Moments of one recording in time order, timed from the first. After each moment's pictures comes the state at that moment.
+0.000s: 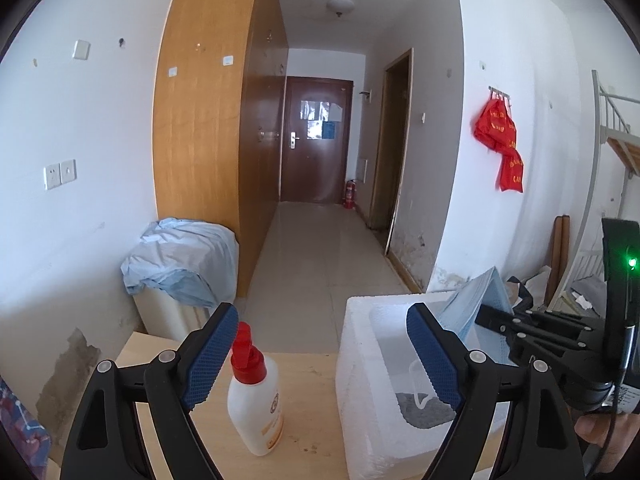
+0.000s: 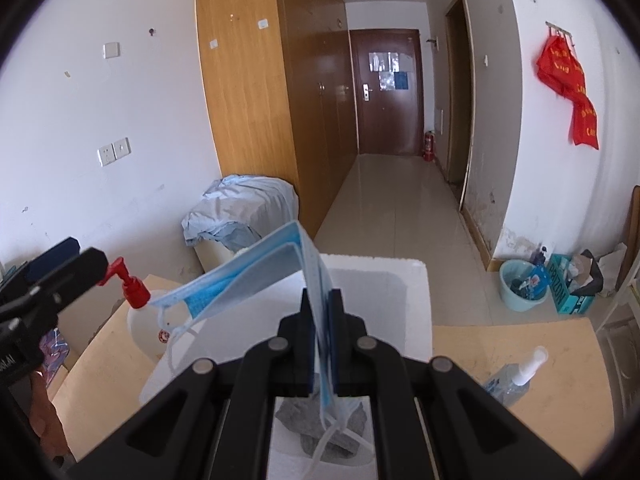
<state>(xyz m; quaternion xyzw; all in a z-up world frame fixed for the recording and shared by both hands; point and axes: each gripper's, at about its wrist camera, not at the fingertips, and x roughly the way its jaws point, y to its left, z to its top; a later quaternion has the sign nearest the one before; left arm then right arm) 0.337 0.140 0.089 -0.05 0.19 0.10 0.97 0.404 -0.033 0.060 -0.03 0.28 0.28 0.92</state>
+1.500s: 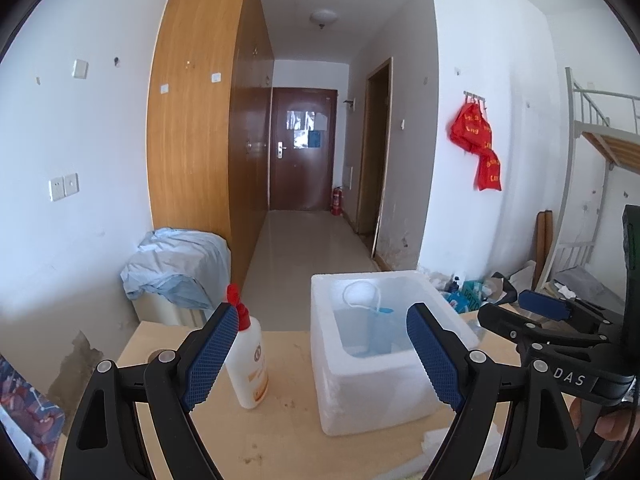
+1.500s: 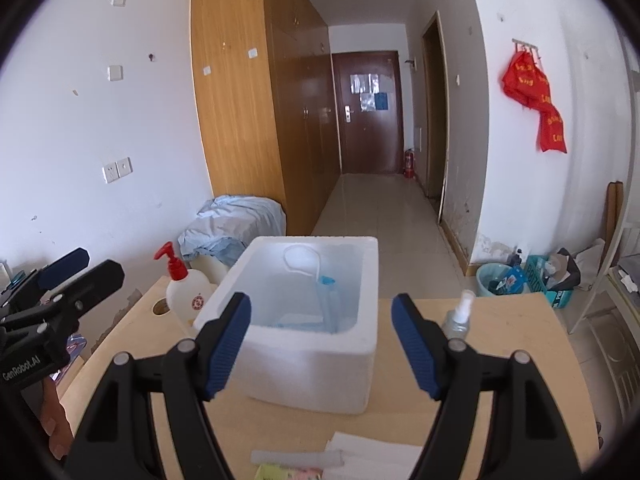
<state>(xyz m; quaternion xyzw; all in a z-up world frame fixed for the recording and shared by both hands) 0.245 0.092 0.108 -0.04 0.18 0.07 0.98 0.301 -0.079 0.093 -0.02 0.24 0.25 0.94</state>
